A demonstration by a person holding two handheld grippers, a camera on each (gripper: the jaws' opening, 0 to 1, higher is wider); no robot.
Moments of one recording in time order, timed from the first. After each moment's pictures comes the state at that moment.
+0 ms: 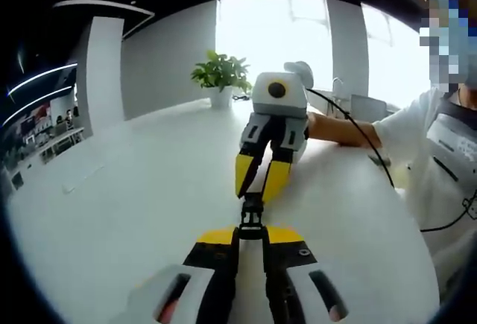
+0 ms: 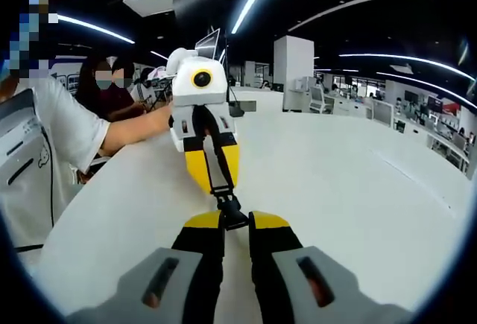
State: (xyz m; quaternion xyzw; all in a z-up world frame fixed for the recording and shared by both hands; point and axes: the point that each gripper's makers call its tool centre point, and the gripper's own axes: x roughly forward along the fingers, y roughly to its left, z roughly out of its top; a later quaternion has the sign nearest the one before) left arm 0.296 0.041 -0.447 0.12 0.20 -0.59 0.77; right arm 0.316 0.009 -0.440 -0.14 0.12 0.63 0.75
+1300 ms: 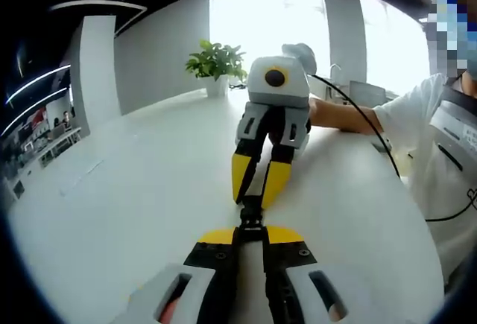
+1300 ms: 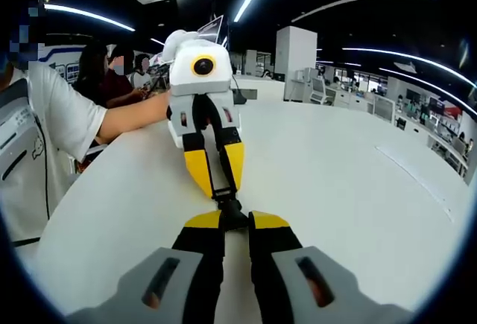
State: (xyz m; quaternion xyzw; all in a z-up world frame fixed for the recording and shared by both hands) left arm 0.293 0.035 -0.460 0.17 0.21 -0.59 0.76; right arm 0.310 0.015 -0.453 -0.18 0.14 0.63 0.74
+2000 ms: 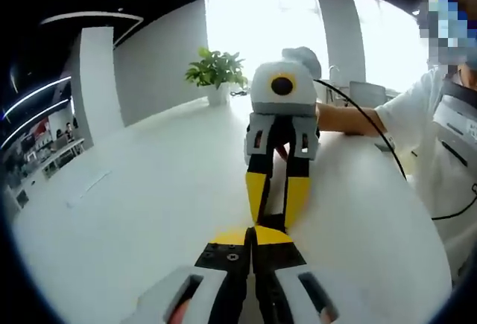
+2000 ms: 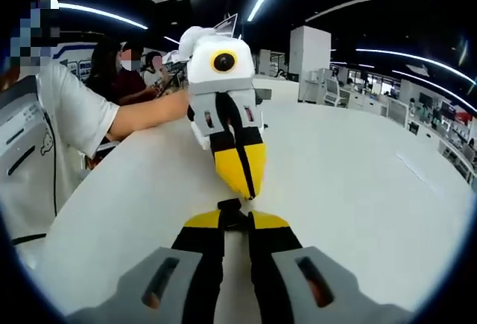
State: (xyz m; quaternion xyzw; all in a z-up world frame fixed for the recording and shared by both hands) left arm 0.302 0.036 -0.444 0.15 0.18 -0.59 0.77; right arm 0.299 0.029 -0.454 -0.18 0.14 0.66 0.72
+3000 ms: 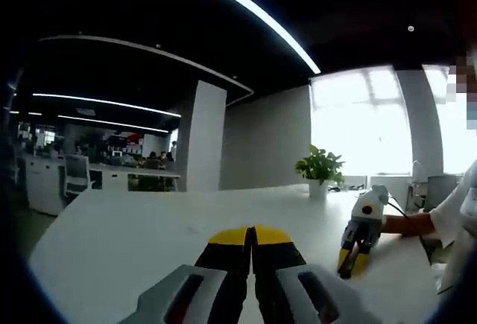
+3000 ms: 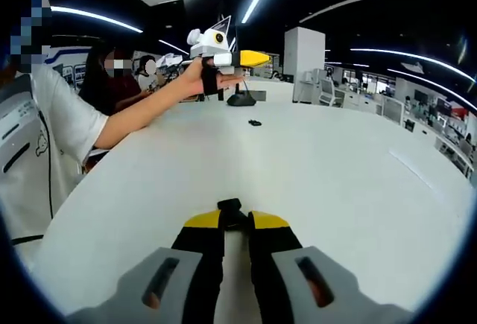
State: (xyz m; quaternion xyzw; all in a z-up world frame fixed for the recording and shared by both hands) left arm 0.362 0.206 -0.326 -0.07 0.01 -0.37 0.93; right arm 0.307 0.027 -0.455 -0.17 0.14 0.65 0.73
